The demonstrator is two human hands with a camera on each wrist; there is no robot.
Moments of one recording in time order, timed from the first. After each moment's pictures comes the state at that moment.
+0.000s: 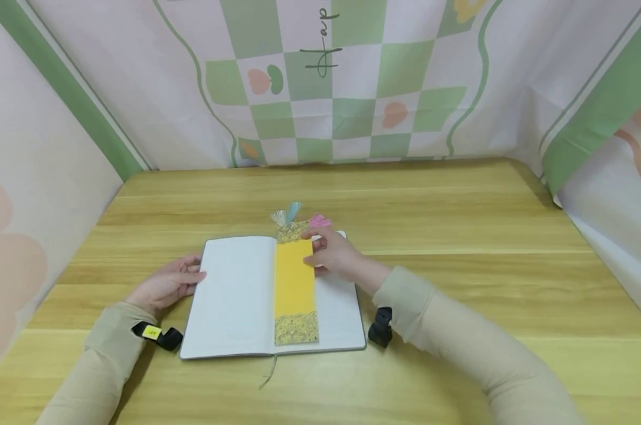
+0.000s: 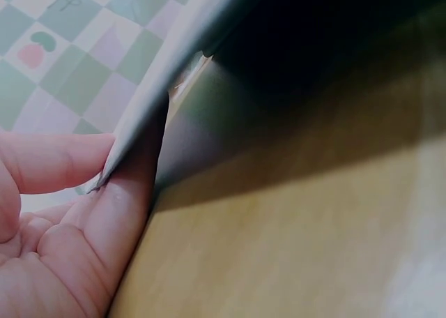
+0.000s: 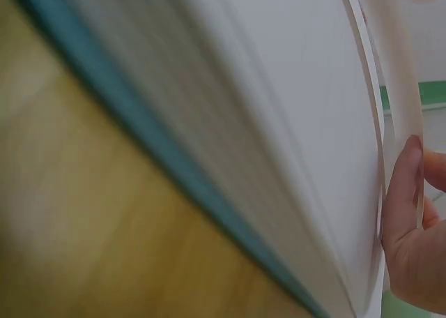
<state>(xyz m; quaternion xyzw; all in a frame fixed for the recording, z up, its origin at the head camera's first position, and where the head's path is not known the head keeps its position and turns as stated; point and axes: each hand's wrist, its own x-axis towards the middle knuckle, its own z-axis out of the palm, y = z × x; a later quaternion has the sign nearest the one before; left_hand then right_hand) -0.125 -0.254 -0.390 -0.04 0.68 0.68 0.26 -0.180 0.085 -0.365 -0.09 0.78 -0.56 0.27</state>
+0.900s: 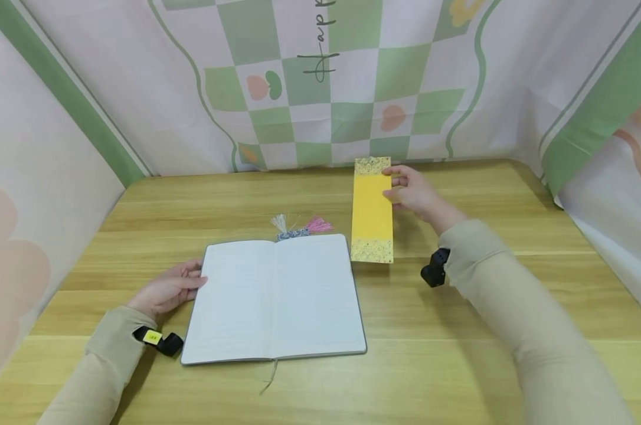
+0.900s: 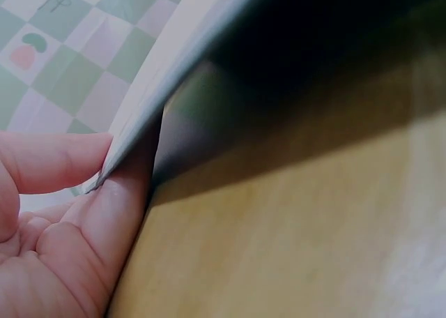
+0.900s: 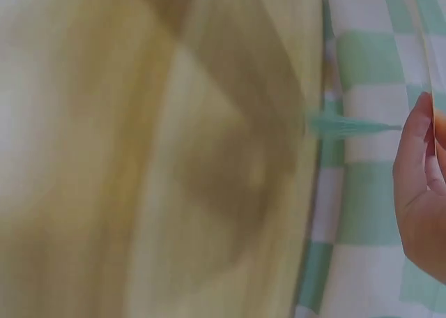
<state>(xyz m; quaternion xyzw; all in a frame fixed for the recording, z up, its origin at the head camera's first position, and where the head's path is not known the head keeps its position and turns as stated) -0.125 -0.253 -0.388 -0.05 0.69 0.68 0.26 -0.267 0.212 -0.317 -0.07 0.83 -0.53 0.16</state>
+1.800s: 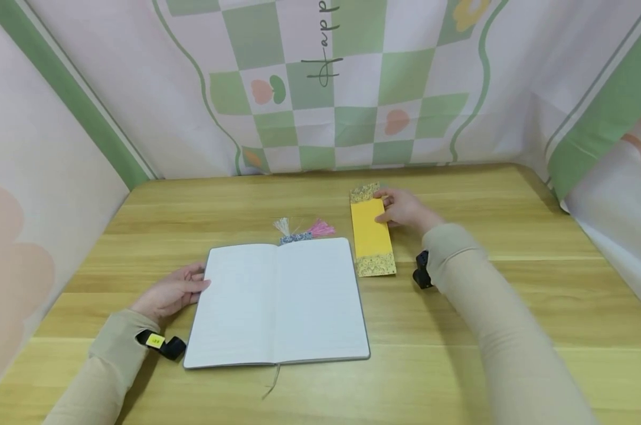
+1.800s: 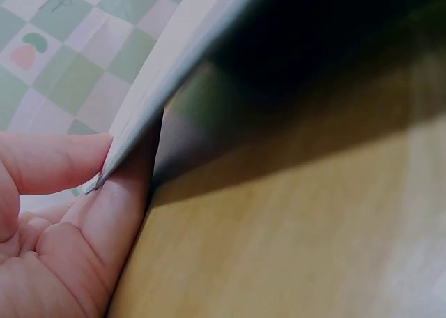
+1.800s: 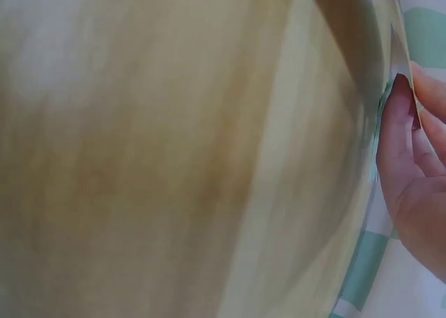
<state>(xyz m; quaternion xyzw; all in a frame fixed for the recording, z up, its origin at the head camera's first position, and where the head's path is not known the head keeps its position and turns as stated) -0.123 -0.251 -0.386 -0.06 0.70 0.67 0.26 -0.286 0.201 -0.354 -0.10 0.87 -0.42 0.22</state>
